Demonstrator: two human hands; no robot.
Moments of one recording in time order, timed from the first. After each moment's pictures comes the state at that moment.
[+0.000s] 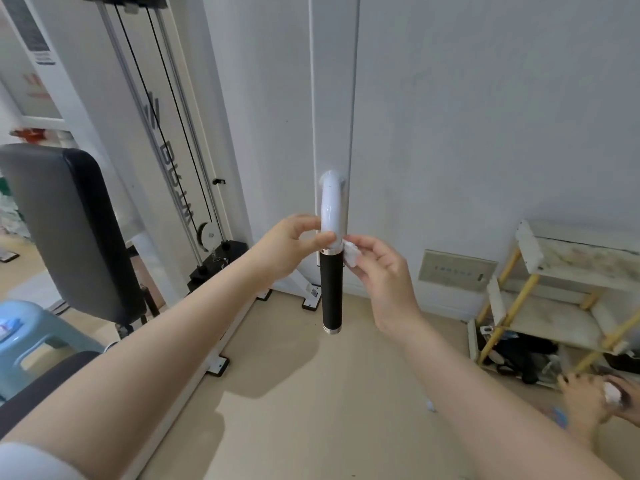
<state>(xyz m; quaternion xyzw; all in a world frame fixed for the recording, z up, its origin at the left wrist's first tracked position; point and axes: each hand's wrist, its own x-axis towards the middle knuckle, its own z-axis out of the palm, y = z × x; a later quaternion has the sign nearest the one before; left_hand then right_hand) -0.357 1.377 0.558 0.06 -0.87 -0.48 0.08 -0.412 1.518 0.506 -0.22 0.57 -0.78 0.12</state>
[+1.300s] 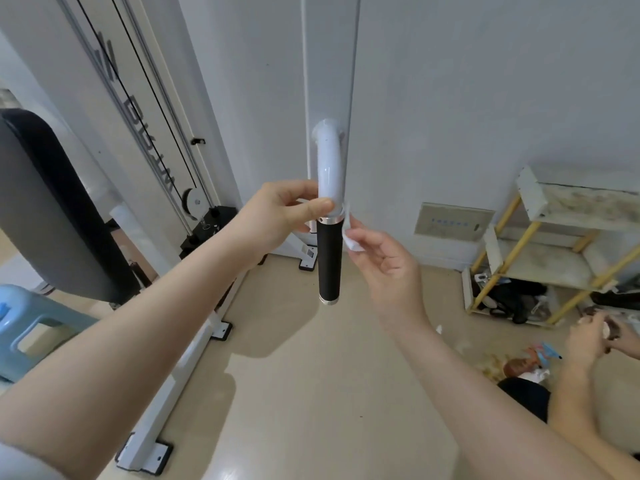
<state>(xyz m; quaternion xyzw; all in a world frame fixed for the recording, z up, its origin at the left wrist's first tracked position) -0.355 1.347 0.554 0.02 -0.84 -0.54 0.08 -0.389 1.500 0.462 -0.27 0.61 -0.74 -0.03</state>
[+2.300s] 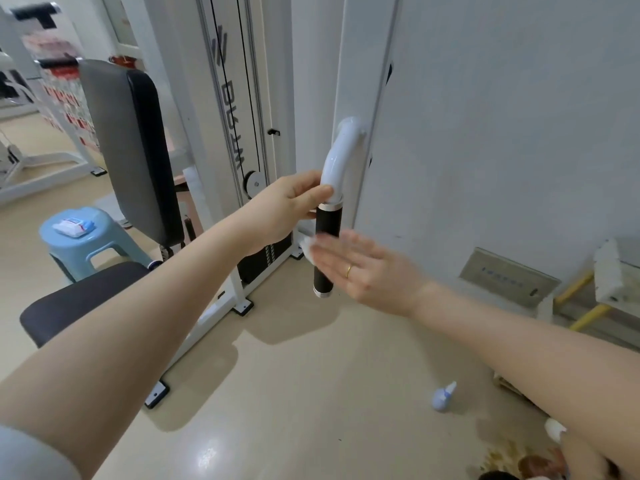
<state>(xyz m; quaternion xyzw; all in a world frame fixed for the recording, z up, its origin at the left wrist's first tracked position) -0.342 1.388 0.545 0.13 -0.85 -0.49 0.15 -0.474 1.521 0.450 -0.70 0.49 0.03 -0.53</state>
